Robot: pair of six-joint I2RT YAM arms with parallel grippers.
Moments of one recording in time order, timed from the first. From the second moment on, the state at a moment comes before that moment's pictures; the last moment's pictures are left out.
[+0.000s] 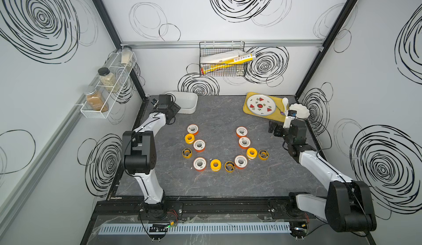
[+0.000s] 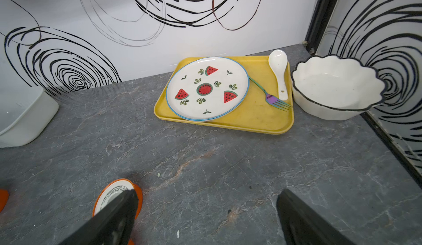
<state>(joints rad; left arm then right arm) 0.03 1.90 1.40 -0.30 -0.05 -0.91 0.06 1.22 0.61 0.18 -0.01 0.23</state>
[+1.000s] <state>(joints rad) 0.03 2.29 1.88 -0.55 -0.01 -0.96 0.06 1.27 0.64 0.16 -0.09 0.23</state>
